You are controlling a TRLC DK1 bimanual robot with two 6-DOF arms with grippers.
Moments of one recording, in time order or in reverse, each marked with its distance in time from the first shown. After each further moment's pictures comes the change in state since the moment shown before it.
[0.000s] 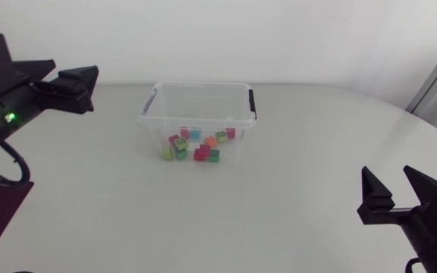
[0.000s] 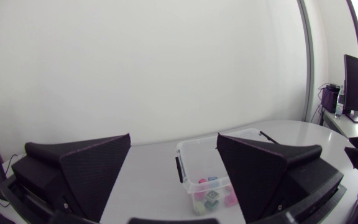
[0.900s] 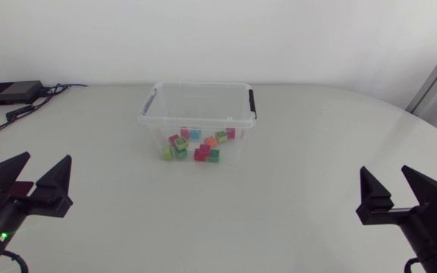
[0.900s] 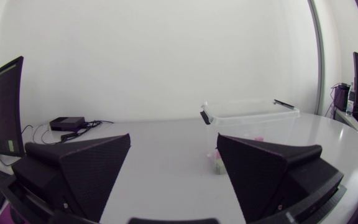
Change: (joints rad) left arm 0.212 -0.677 -0.541 -0.115 0.092 -0.036; right arm 0.013 0.000 0.000 0.000 0.000 0.008
